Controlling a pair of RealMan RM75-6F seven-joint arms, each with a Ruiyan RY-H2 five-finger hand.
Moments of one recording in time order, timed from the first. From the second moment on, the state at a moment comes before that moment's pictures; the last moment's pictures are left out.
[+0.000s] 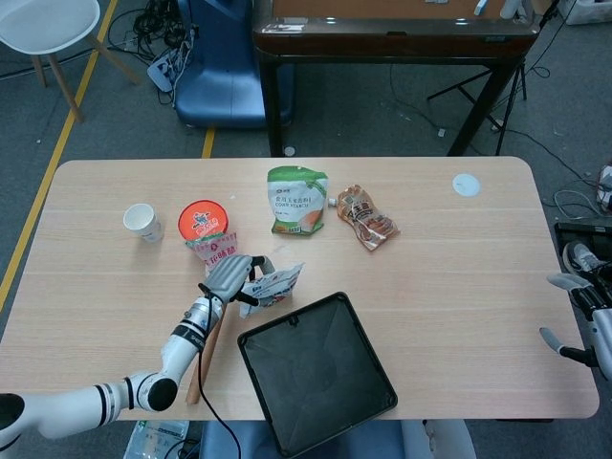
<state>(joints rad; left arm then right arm) -0.79 -1.68 -0.32 -1.41 1.02 0.84 0.10 0.03 -0.97 0.06 -1.63 -1.52 1.52 0.18</state>
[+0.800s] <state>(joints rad) -0.81 -1.68 -0.27 -1.35 1.07 0.80 0.00 0.03 -0.97 0.07 -1.63 -1.52 1.52 0.18</state>
